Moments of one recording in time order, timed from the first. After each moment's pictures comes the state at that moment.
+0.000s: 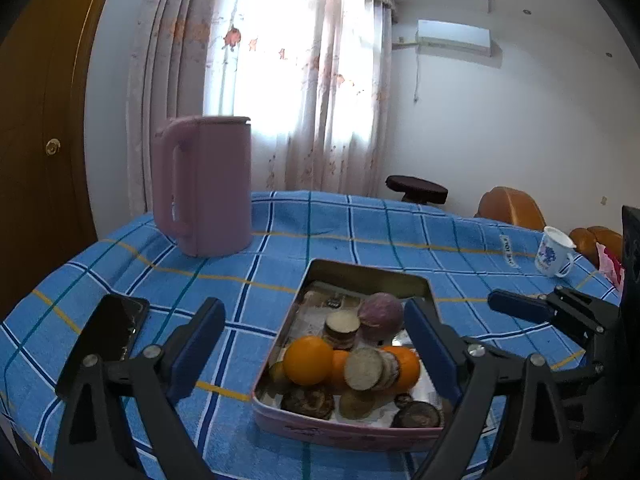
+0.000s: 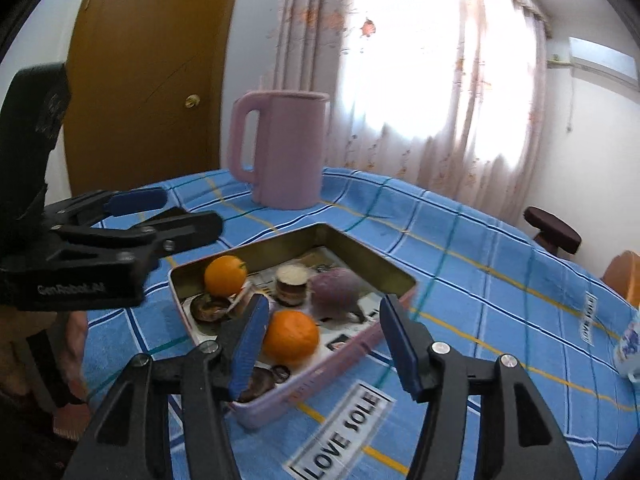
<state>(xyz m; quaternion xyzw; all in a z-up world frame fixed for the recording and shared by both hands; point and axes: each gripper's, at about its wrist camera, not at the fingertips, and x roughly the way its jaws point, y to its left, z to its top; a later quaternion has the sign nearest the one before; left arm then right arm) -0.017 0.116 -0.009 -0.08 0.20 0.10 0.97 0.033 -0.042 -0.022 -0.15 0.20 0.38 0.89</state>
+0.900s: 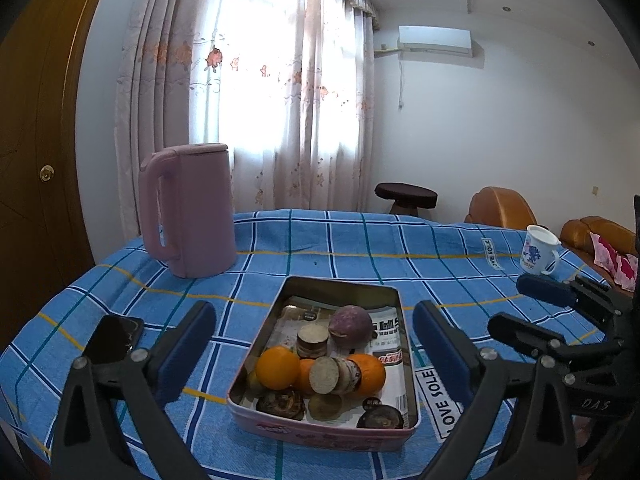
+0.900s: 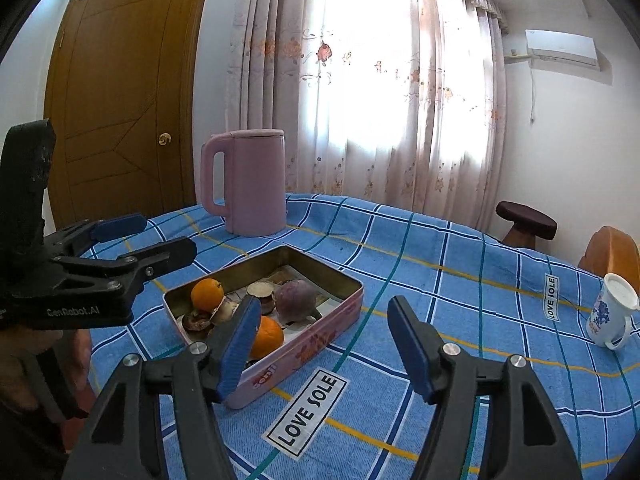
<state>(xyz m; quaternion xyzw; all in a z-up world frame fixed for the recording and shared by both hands) -0.027 0.086 0.010 -0.05 0.19 0.09 0.98 0.018 -0.091 0.005 -0.10 0.19 0.35 0.91</state>
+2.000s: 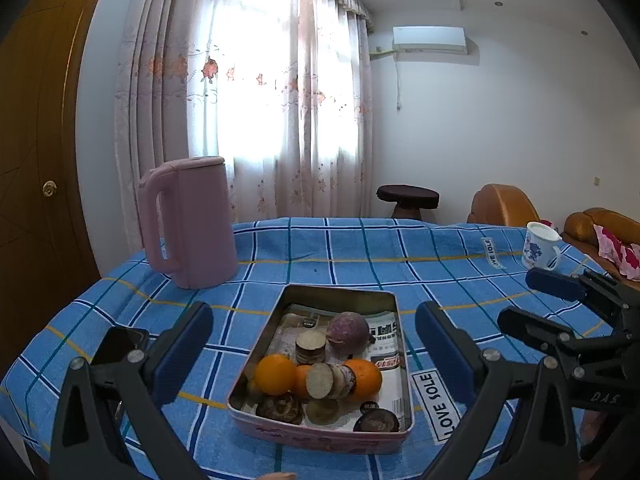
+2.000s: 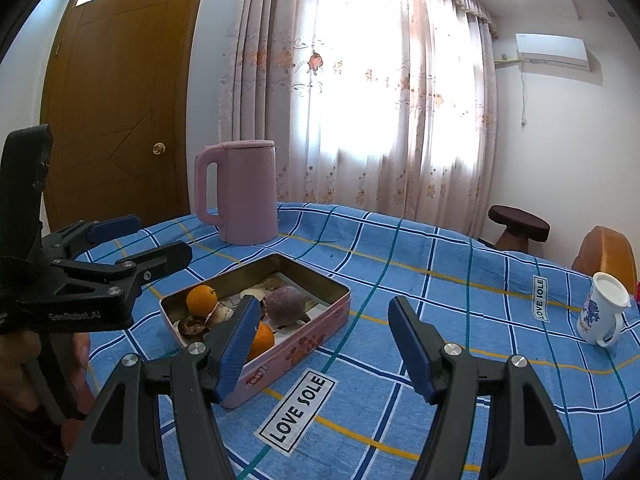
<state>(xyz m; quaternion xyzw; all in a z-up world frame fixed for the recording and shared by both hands) -0.030 0.075 0.017 -0.03 0.18 0.10 0.98 0.013 -0.104 0.009 -0.09 0.17 0.34 0.92</state>
